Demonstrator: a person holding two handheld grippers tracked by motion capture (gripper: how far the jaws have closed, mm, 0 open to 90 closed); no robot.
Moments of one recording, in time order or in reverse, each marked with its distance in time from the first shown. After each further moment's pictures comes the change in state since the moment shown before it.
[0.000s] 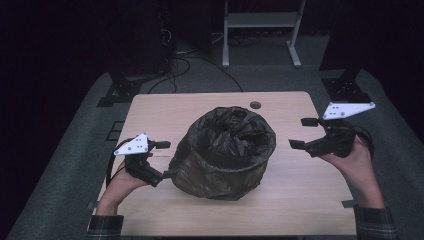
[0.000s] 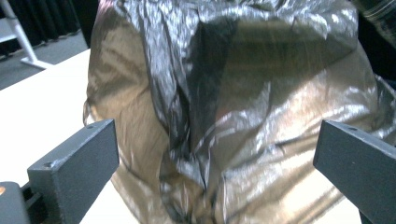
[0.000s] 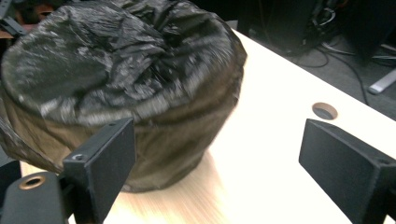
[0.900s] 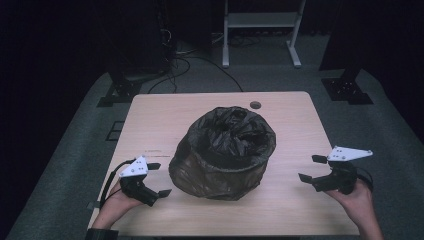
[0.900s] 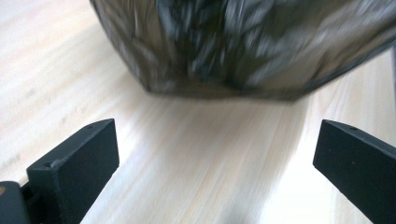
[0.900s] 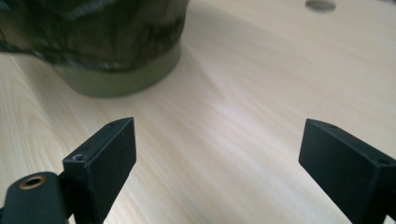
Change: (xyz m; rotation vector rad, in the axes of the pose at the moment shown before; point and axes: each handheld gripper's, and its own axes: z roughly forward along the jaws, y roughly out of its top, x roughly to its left) left arm -0.015 -0.068 -0.001 0.229 0.123 -0.050; right arm -0.001 -0.134 0.016 0.086 -0.086 0.107
